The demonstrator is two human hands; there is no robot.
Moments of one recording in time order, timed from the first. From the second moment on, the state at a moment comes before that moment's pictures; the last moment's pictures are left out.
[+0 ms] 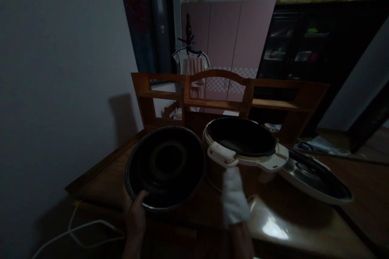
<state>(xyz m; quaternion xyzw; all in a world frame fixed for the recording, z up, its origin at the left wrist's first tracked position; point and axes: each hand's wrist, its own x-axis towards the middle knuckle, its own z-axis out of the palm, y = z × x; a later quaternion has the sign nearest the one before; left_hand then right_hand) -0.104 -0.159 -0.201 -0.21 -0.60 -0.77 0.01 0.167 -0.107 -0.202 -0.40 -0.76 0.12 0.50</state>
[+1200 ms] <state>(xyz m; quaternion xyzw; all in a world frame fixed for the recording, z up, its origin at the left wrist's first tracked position) -0.072 -0.154 -0.215 -0.13 -0.57 -0.81 0.02 0.081 -0.131 -0.176 -0.15 -0.89 0.30 0.31</state>
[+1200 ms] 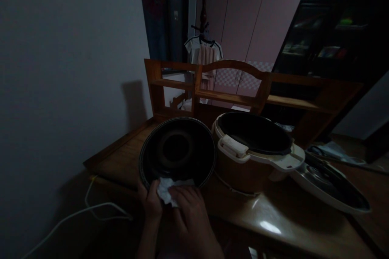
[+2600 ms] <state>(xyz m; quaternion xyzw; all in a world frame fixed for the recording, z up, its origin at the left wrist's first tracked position) -0.061 -0.165 -0.193 -0.20 -0.61 -0.76 0.11 0.094 -0.119 -0.170 -0.18 -0.90 0.25 0.30</state>
